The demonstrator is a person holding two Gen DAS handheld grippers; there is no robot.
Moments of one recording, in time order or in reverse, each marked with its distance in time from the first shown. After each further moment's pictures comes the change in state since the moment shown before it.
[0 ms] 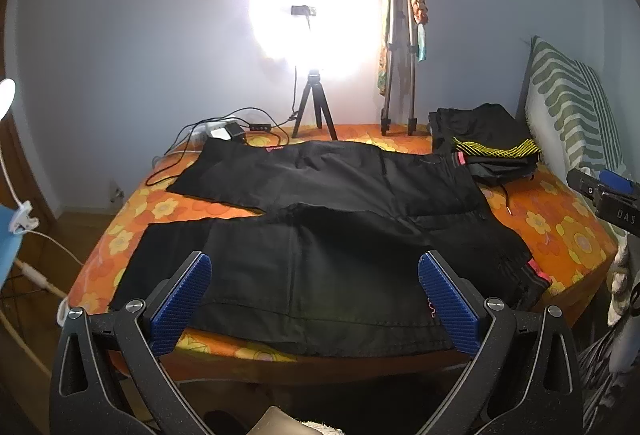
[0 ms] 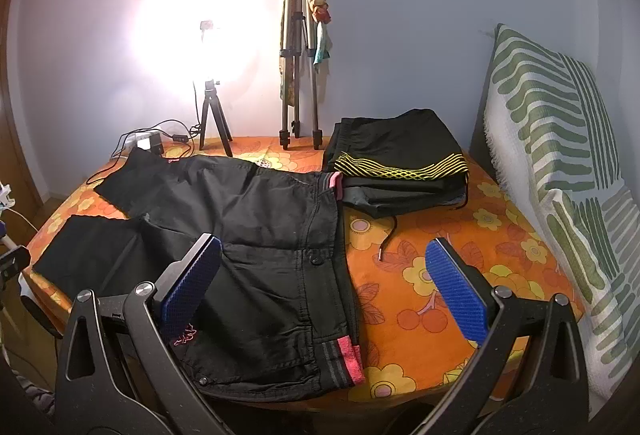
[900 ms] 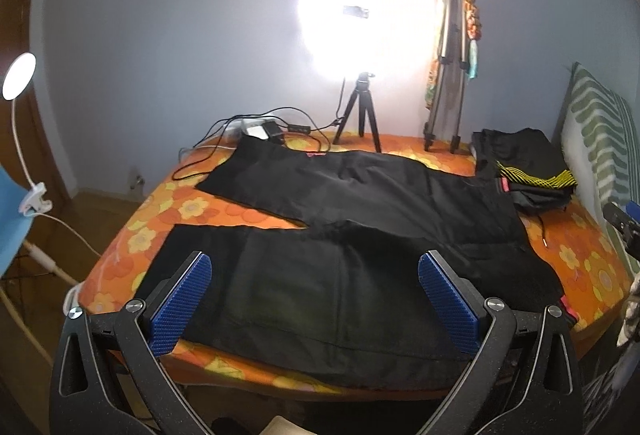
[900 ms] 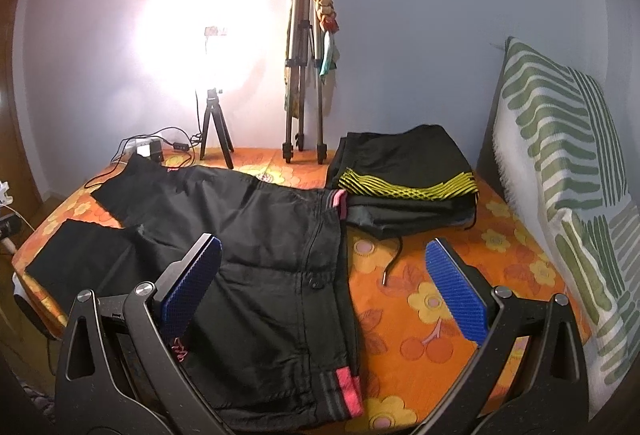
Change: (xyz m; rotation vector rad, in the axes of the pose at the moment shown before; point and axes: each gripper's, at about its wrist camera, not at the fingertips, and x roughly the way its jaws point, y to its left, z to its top) left arm 0.028 0.053 0.020 -0.097 0.011 0.073; right arm 0.025 -0.002 0.010 -0.032 -0.046 0.025
